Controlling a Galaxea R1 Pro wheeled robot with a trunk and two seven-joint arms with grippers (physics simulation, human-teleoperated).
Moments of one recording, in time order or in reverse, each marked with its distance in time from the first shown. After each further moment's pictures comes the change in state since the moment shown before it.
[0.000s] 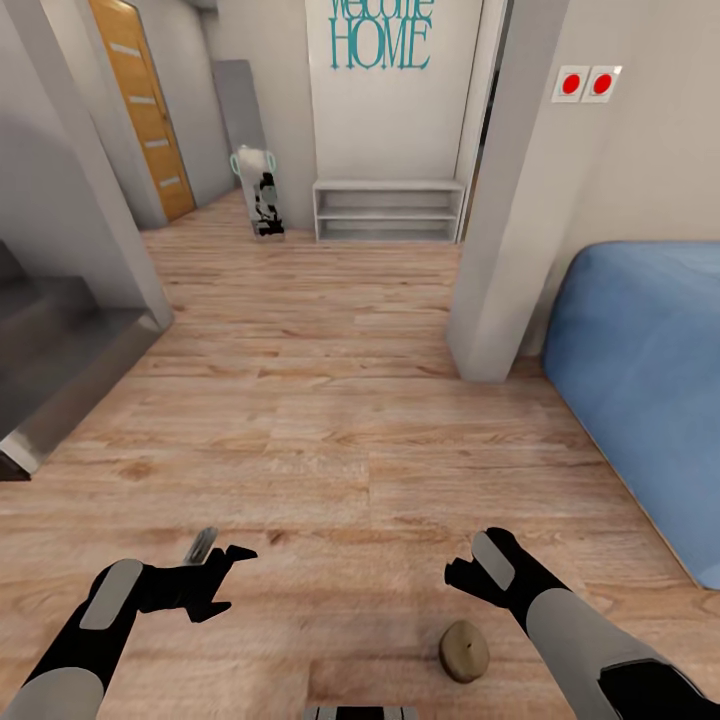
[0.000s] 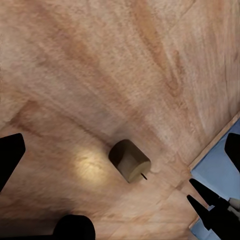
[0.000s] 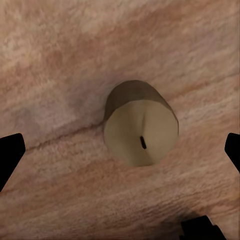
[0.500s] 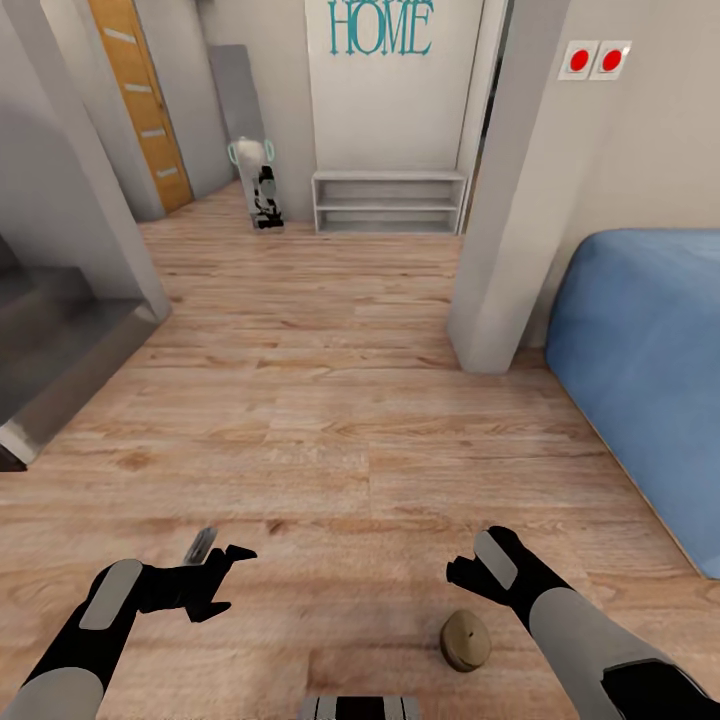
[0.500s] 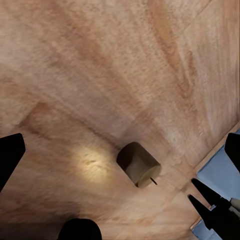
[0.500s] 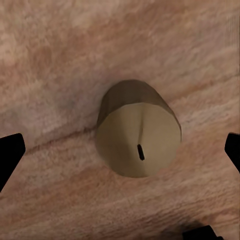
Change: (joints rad) left arm 0.000 0.001 0.001 0.001 0.001 0.000 0.000; right arm 0.000 -0.010 0.003 -0.009 -0.003 0.002 0.009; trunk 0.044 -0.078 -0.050
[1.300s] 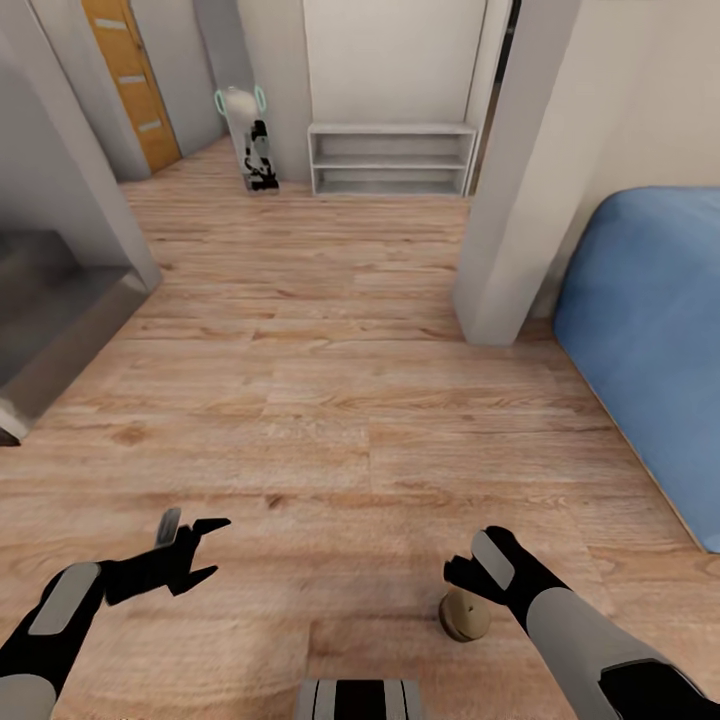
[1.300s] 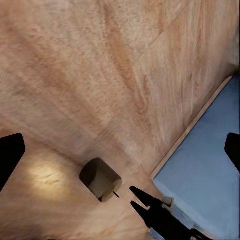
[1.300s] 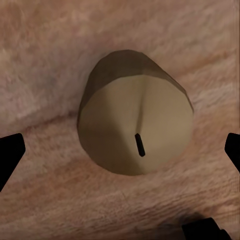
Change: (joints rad) left arm 0.013 0.119 -0.009 0.000 0.093 0.001 -0.293; right arm 0.000 0.009 0.004 0.000 0.002 -0.007 0.000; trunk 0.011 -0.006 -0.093
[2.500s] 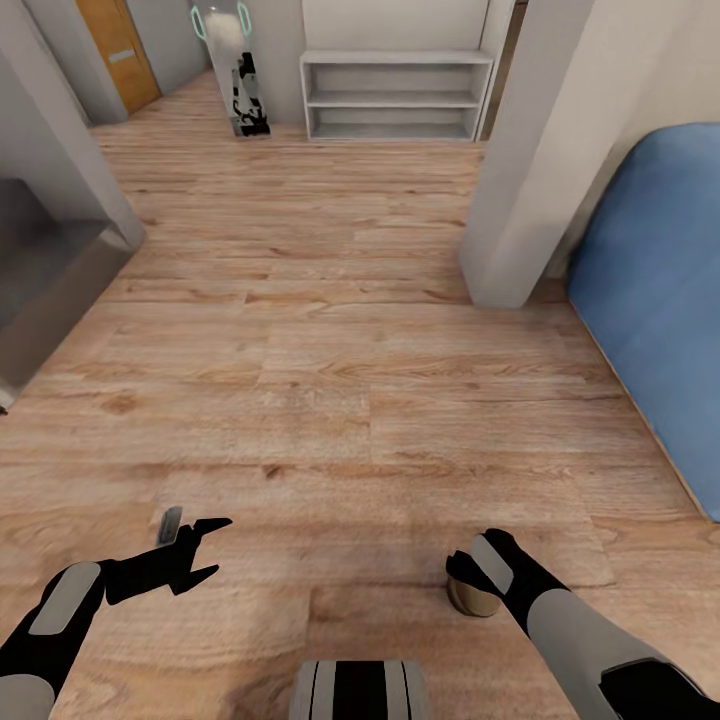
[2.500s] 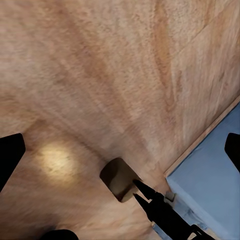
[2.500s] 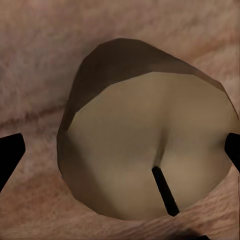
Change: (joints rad) left arm 0.001 0.007 -0.021 0.001 0.002 0.000 -0.022; right arm 0.001 -0.006 0.047 0.010 0.023 -0.098 0.021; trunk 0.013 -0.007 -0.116
